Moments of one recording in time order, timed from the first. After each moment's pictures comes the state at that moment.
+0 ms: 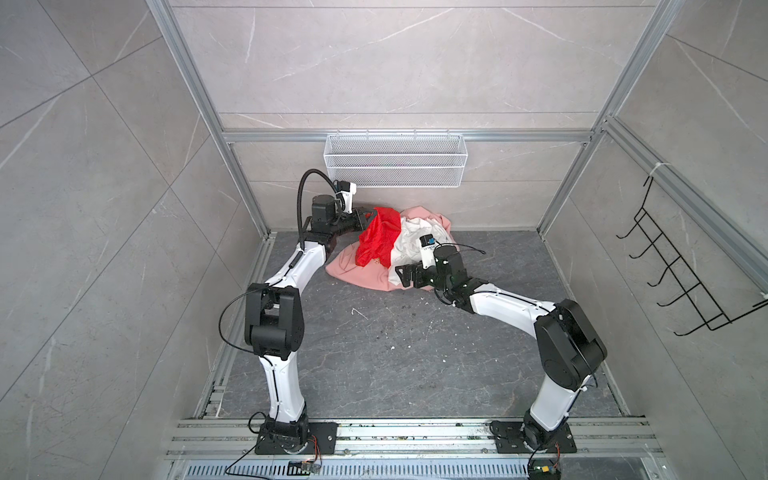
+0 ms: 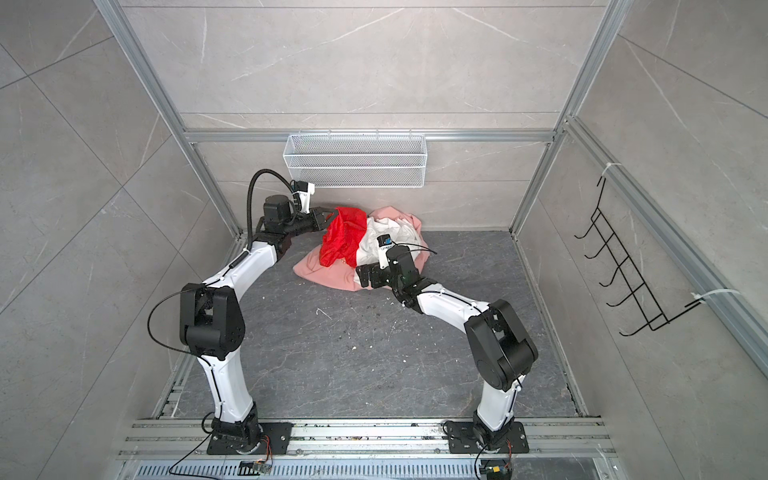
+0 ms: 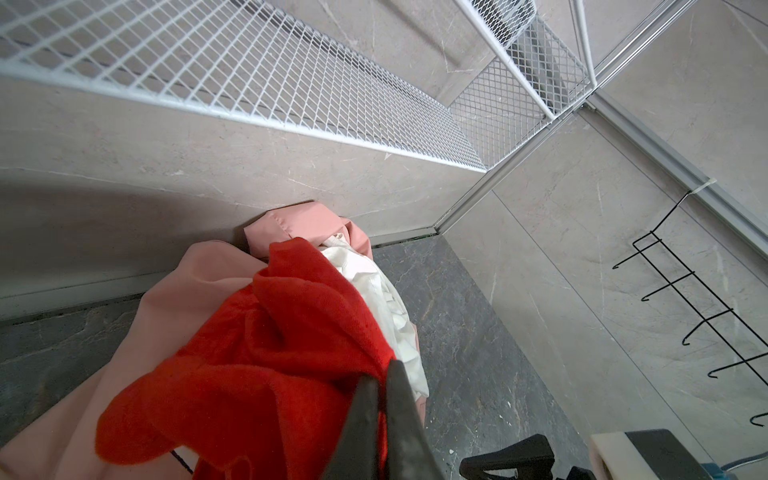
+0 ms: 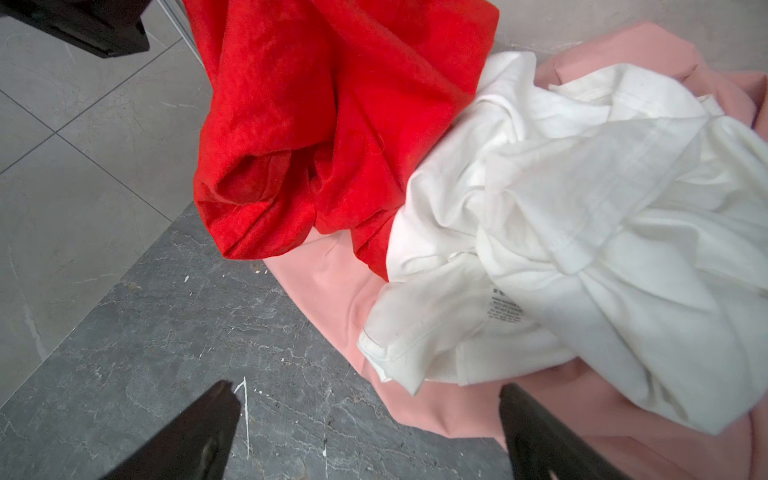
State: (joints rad) left arm -0.20 1.98 1.69 0.07 0.67 -0.44; right arm 0.58 1.80 1.19 0.16 -0.11 0.26
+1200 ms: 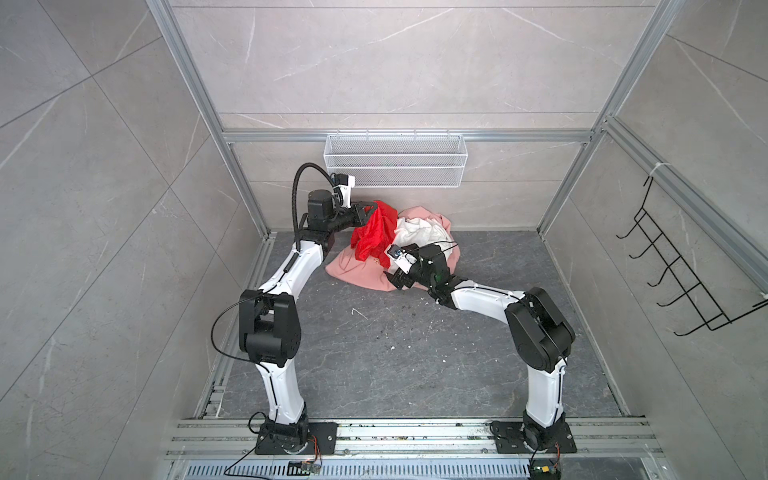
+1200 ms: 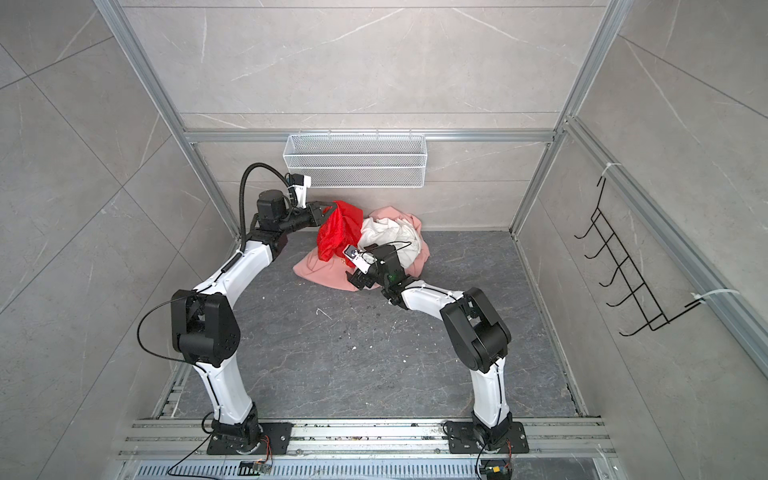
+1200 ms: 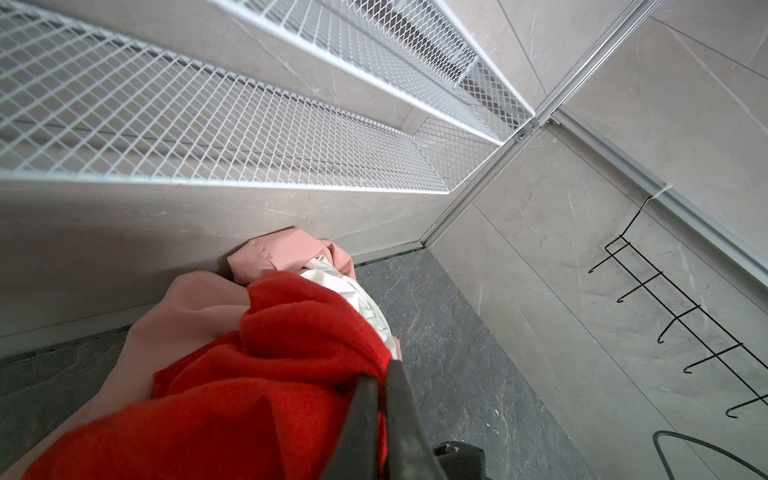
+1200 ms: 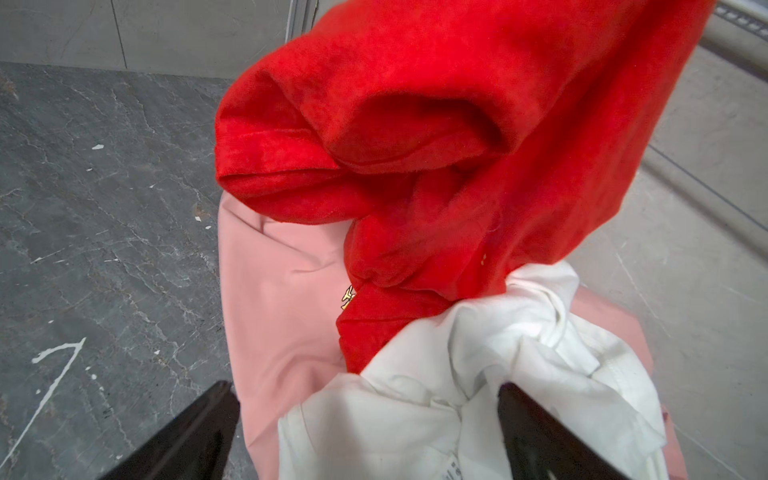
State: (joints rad) left arm -0.21 1.90 1.69 0.07 0.68 -0.44; right arm 0.61 1.99 1.32 0.34 -0.12 -0.48
